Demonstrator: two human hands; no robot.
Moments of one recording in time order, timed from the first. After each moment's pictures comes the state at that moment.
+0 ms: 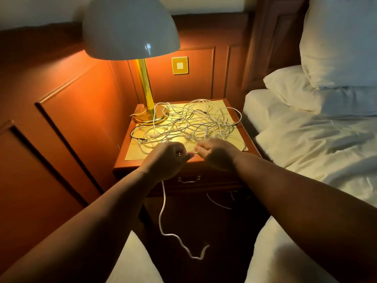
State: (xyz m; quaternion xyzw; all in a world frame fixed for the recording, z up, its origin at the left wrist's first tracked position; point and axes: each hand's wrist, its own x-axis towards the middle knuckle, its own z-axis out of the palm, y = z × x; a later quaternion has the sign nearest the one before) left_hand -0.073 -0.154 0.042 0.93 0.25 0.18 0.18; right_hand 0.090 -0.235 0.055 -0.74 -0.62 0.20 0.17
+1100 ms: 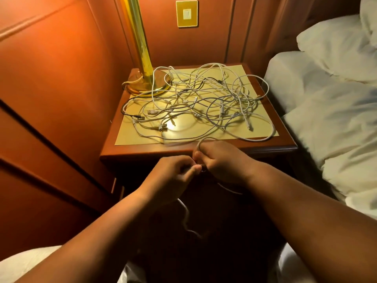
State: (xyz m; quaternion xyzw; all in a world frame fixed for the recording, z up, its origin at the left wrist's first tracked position) left_hand -0.070 -0.121 -0.053 0.87 0.31 0.15 0.34; right_hand 0.094 -0.187 -0.028 -0.70 -0.65 0.21 0.18
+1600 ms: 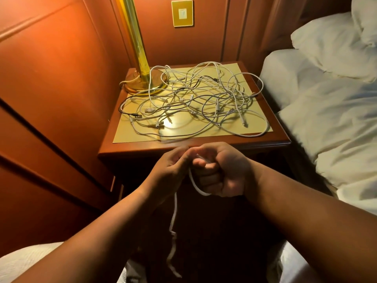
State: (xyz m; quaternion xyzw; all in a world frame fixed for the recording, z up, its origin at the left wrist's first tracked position) left_hand -0.065 -0.138 -0.057 0.71 0.26 0.26 0.60; right_hand 0.079 -0.216 -0.021 -0.36 -0.20 0.81 0.41
